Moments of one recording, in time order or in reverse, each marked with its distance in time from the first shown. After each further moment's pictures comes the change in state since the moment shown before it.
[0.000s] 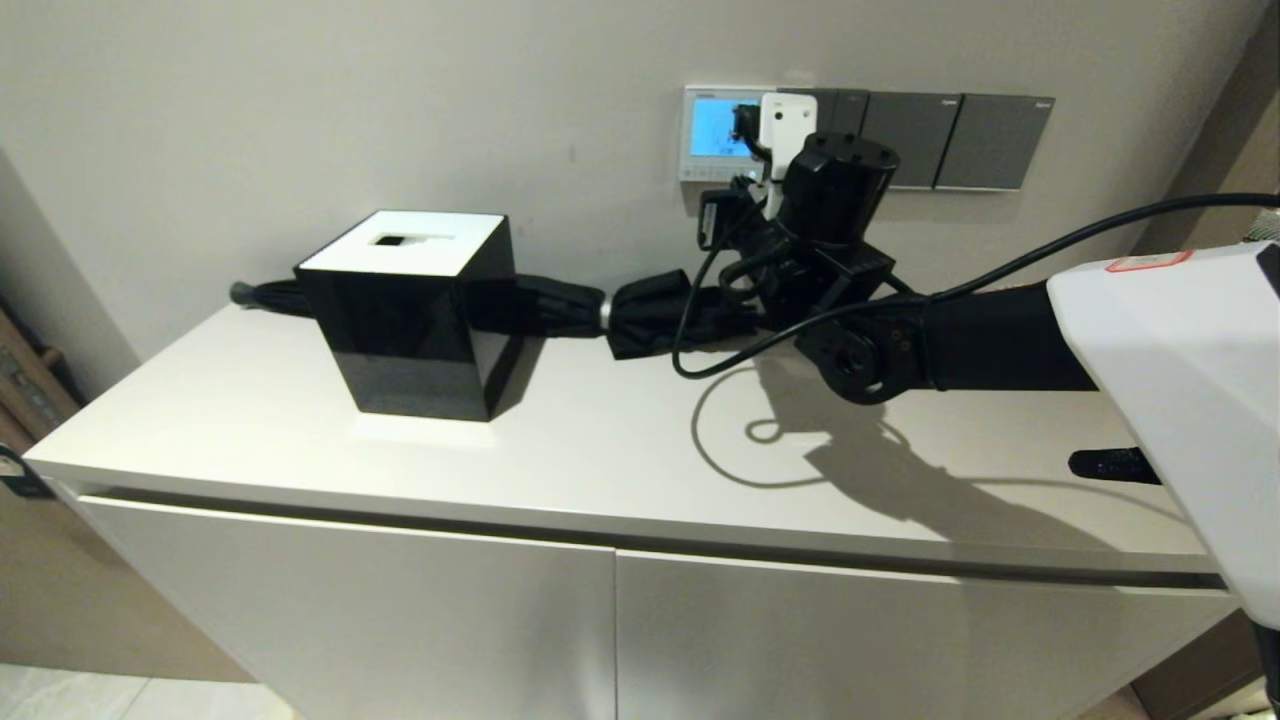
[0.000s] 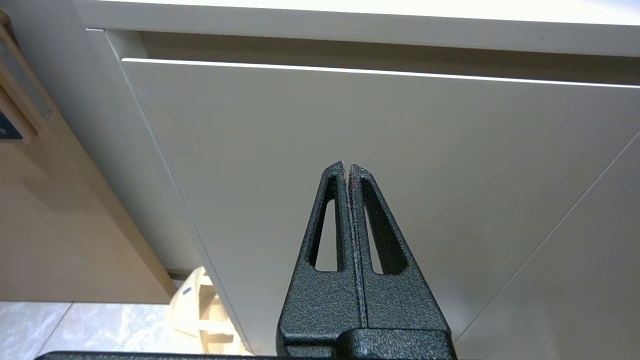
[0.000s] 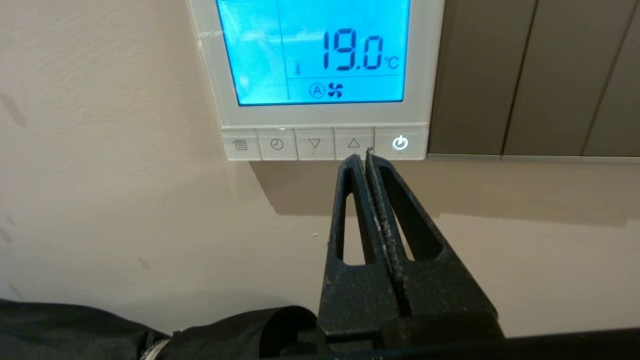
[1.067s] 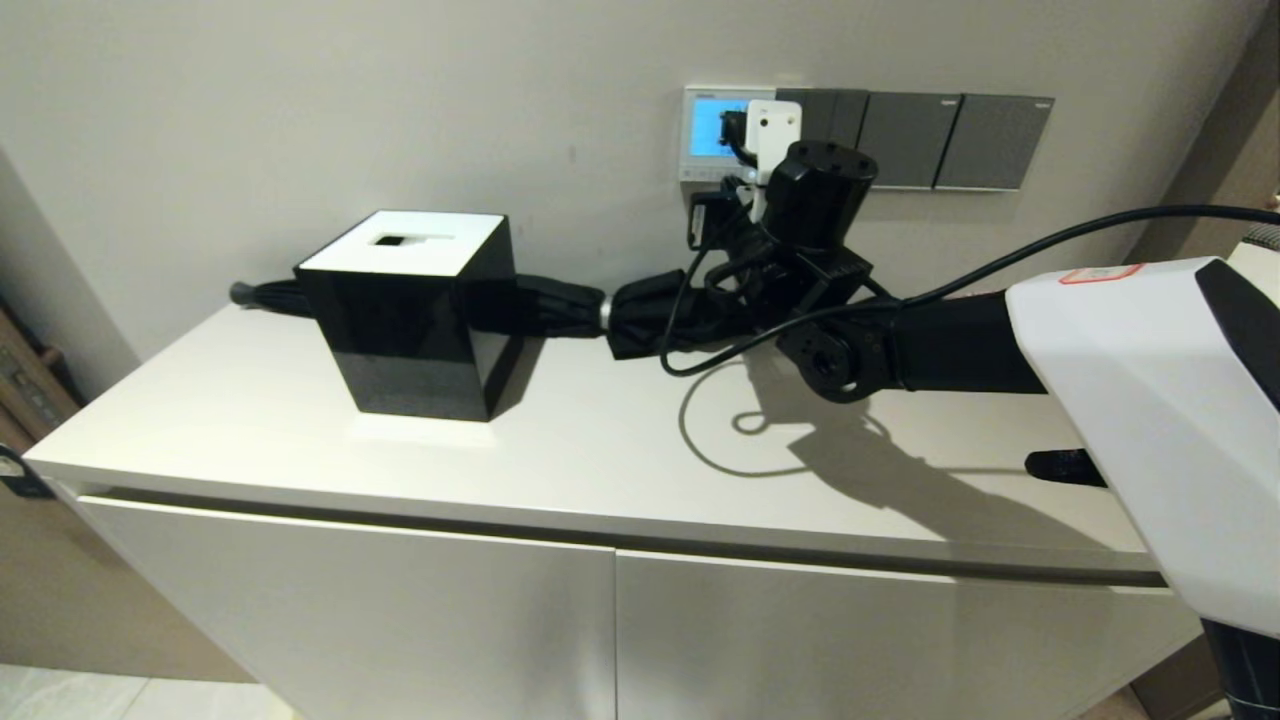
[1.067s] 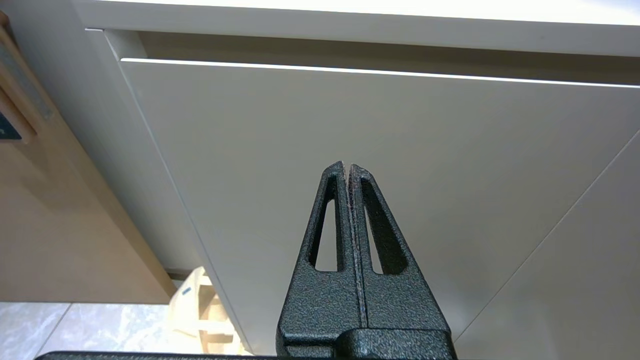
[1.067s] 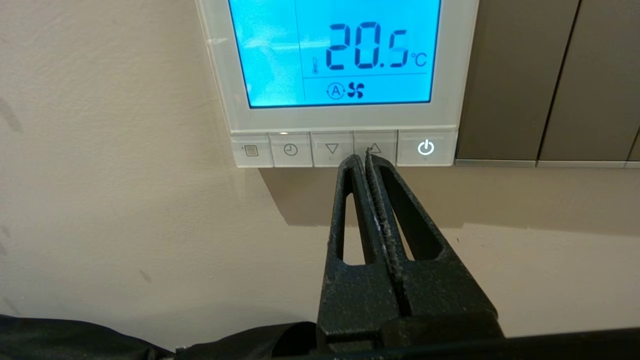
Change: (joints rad) left arm 0.000 0.000 0.000 0.000 0.000 0.000; right arm 0.000 0.061 -0.082 -0.004 0.001 -0.006
